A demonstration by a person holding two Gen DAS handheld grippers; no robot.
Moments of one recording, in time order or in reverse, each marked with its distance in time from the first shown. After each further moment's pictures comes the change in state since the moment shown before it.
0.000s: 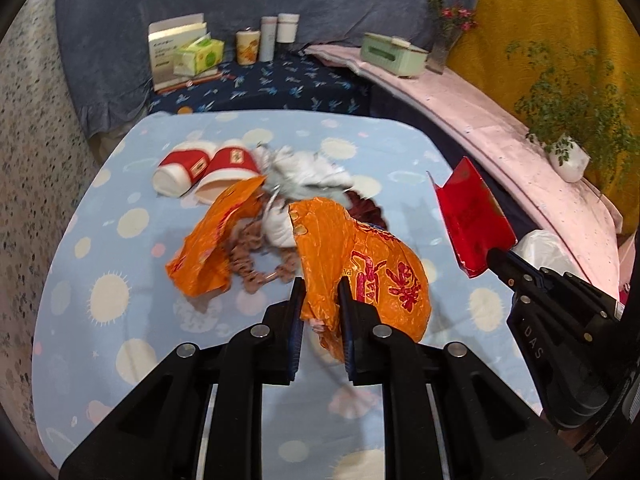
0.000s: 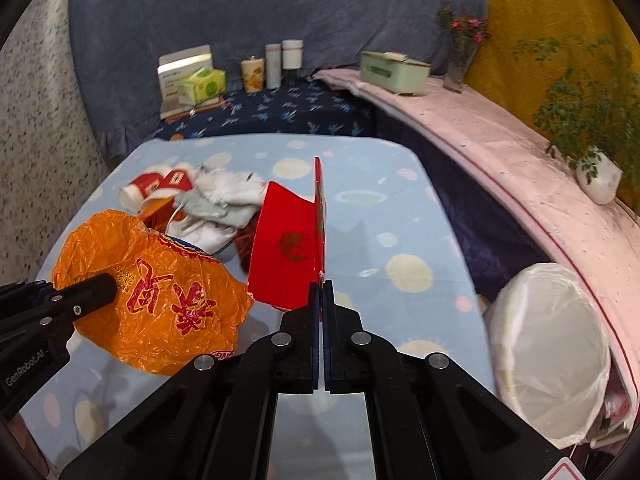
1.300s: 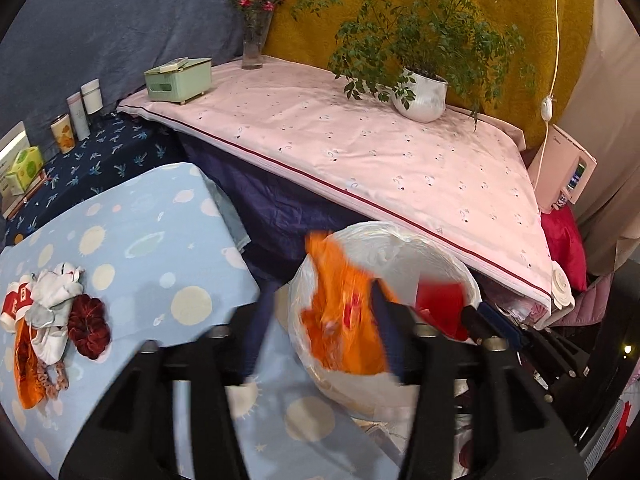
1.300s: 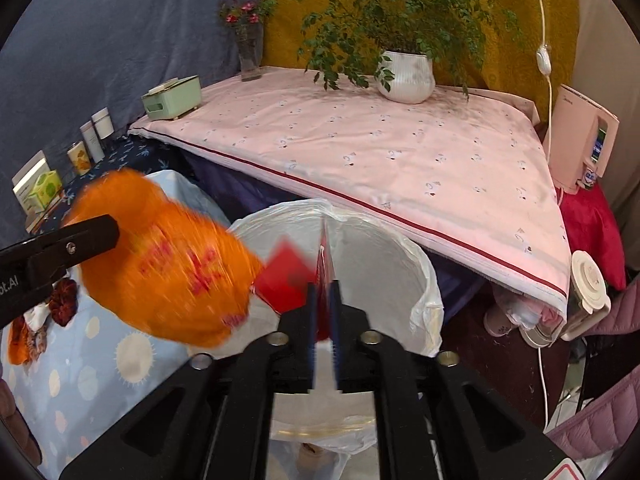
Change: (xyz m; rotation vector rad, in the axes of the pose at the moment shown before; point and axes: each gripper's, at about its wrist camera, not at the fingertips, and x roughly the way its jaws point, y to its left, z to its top) left arm 0.037 -0.298 0.019 0.383 -0.016 -0.284; right arm -0.044 -0.256 -0.079 0.445 -0.006 -0.327
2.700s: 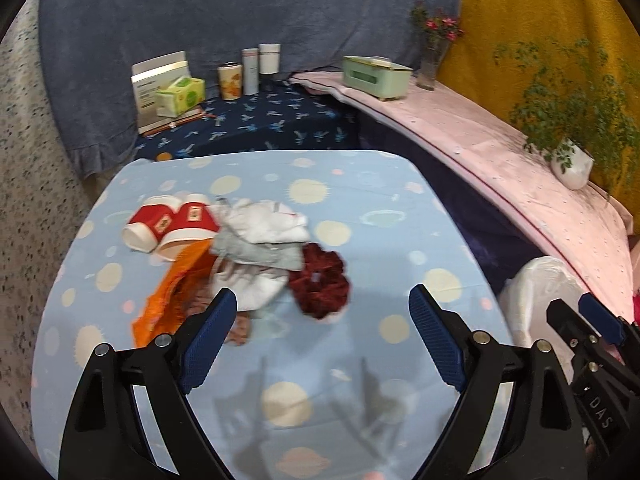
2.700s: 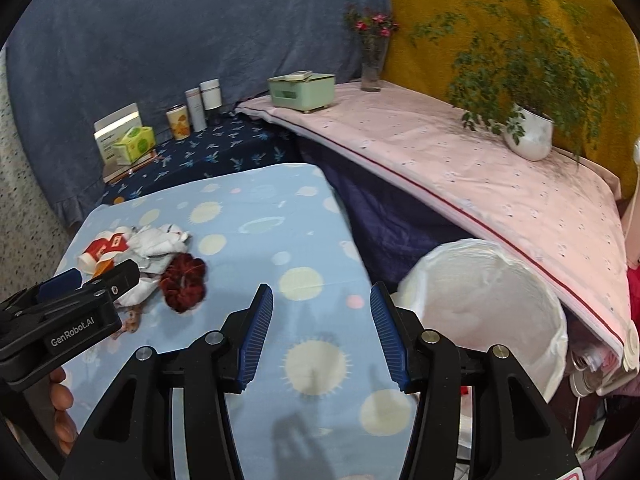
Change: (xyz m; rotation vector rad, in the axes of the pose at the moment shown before) left arm -0.078 0.220 -0.077 -0.325 -0.051 0.374; right arm -0.044 0.191 -0.017 -0.253 -0.032 0.246
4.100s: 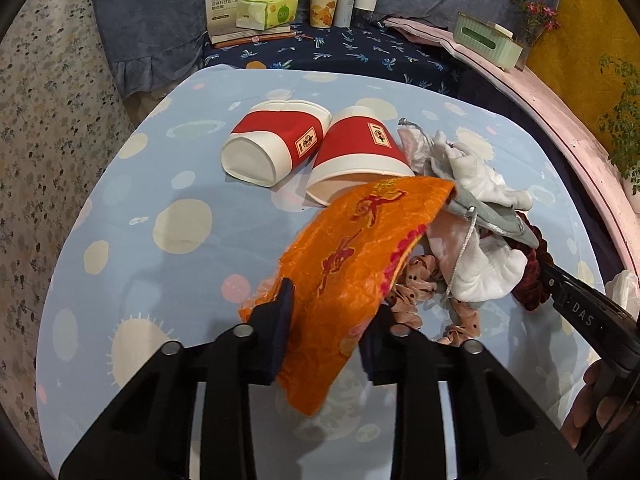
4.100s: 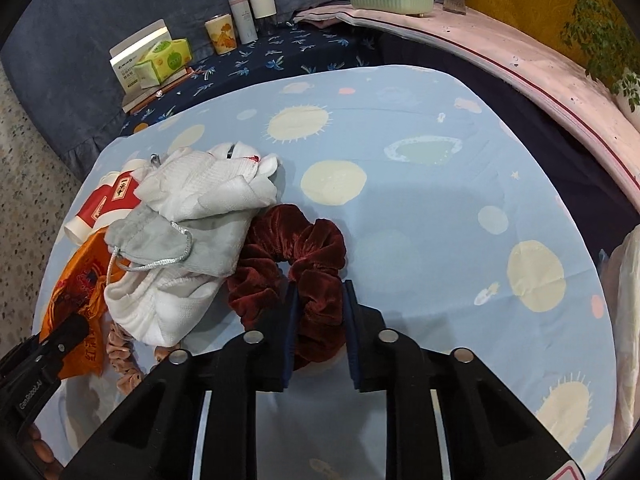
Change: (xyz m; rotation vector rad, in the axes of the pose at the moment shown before) left arm 0.090 0.167 -0.027 -0.151 0.189 0.087; right arm 0.172 0.135 -0.011 -0.013 0.266 0.150
